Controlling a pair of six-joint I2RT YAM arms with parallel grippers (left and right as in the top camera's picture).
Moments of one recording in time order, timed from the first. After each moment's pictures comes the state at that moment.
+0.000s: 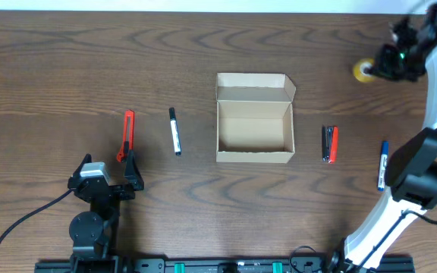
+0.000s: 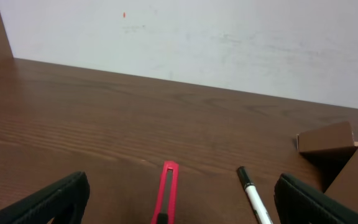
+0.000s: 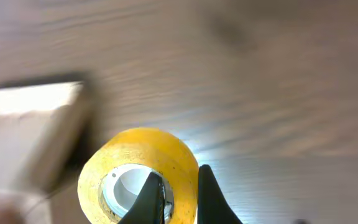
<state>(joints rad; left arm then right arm) -0.02 0.01 0.02 -0.11 -0.05 -0.14 -0.29 2.12 2.10 -1.27 -0.33 -0.10</state>
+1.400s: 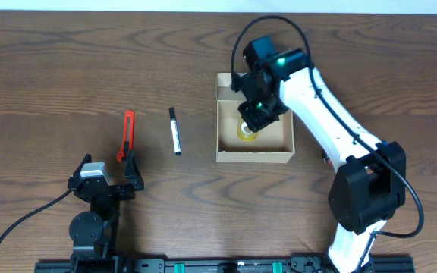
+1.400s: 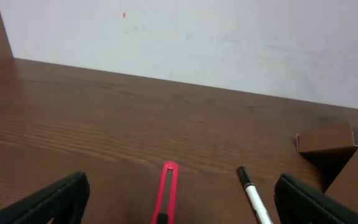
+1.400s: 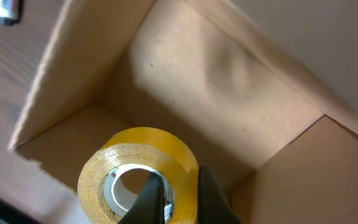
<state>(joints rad) -0.02 0.01 0.02 -0.11 -0.05 -0.14 0.44 1.96 1.70 -1.23 -0.14 -0.13</state>
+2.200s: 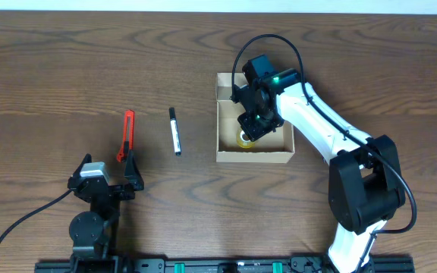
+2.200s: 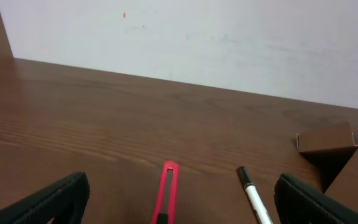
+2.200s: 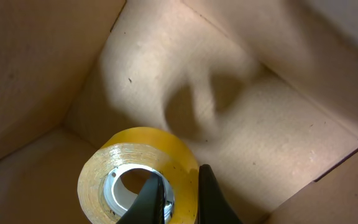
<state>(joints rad) -0.02 0.01 0.02 -0.11 -0.05 -0.14 0.44 1.96 1.49 -0.99 -0.15 -0.12</state>
